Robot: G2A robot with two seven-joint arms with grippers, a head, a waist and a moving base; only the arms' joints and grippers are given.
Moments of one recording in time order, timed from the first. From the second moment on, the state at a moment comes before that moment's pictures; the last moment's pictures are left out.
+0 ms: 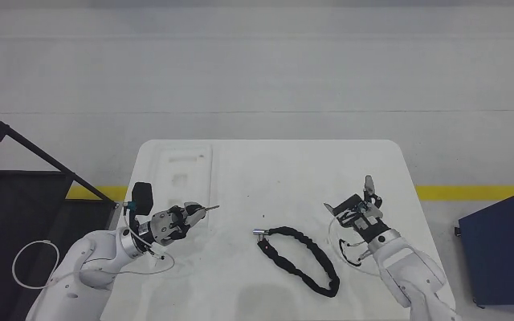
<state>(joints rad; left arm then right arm) 1.60 -0.95 -1.54 -1.72 0.64 -1.01 -0.14 -1.62 -1.13 1.43 -1.97 -1.80 -0.32 0.13</state>
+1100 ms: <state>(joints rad) 1.60 -0.95 -1.54 -1.72 0.64 -1.01 -0.14 -1.29 -1.17 1.03 -1.80 -1.94 -0.77 0.34</state>
